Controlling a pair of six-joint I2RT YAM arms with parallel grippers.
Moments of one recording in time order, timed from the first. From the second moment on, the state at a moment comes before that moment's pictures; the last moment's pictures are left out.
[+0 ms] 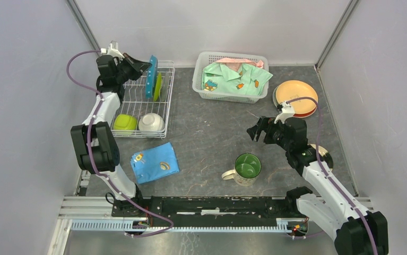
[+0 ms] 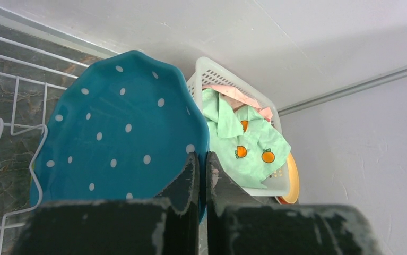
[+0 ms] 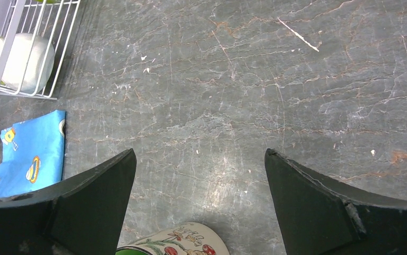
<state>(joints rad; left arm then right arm) 0.14 1.74 1.37 0.18 0.57 -0.74 0.29 0.86 0.51 -0.08 -0.17 0.40</state>
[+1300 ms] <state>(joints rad) 0.13 1.94 1.47 0.29 0.52 -0.64 0.30 0.86 0.51 -0.08 -0.17 0.40</state>
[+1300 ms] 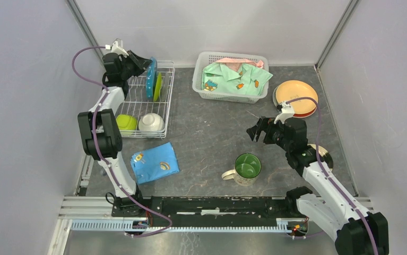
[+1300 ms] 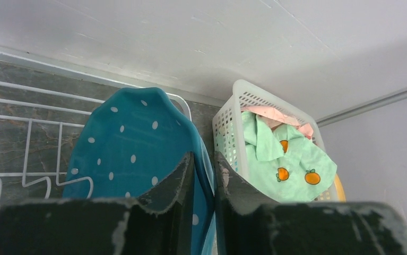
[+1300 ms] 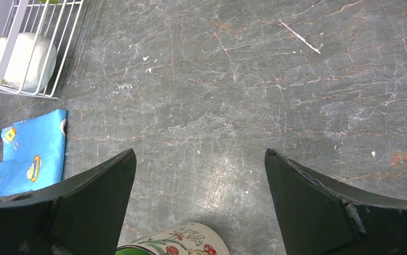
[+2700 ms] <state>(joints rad) 0.07 1.95 1.55 0.05 0.47 -0.31 0.30 0.81 0.51 -0.08 -0.17 0.40</state>
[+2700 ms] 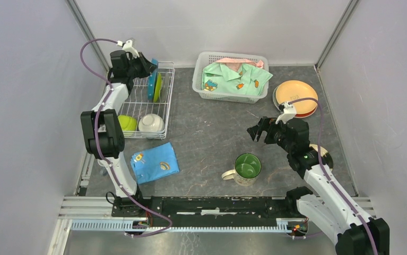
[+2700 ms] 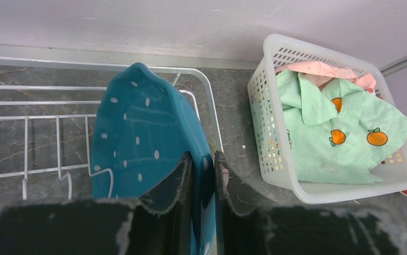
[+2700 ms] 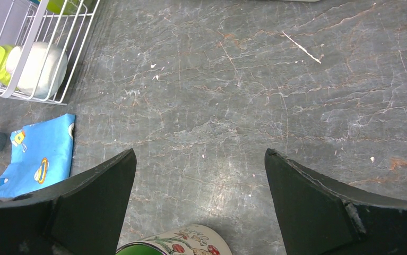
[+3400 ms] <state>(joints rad) 0.08 2.05 1.84 -0.30 0.49 -0.33 0.30 0.80 0.51 -0.09 -0.16 0.40</state>
